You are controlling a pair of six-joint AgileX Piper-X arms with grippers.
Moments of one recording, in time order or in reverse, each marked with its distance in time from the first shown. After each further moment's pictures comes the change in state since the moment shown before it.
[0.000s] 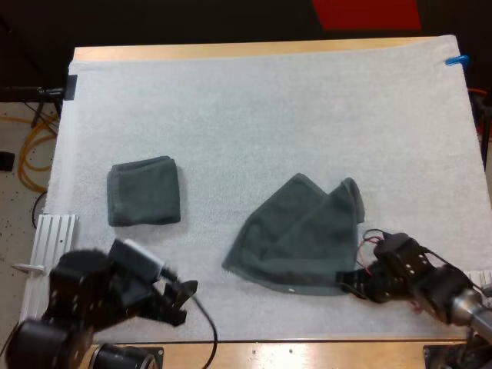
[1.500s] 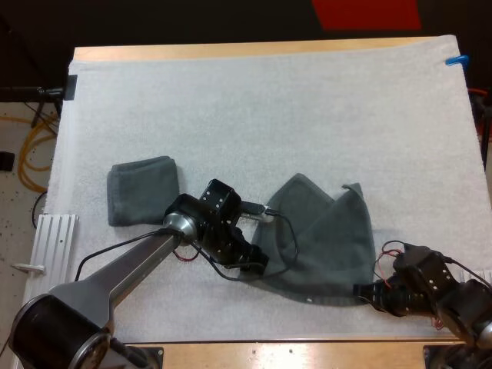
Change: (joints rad) left arm -0.326 1.026 0.001 -0.490 0.018 -0.213; right arm 0.000 -0.247 0.001 0.250 0.056 -0.009
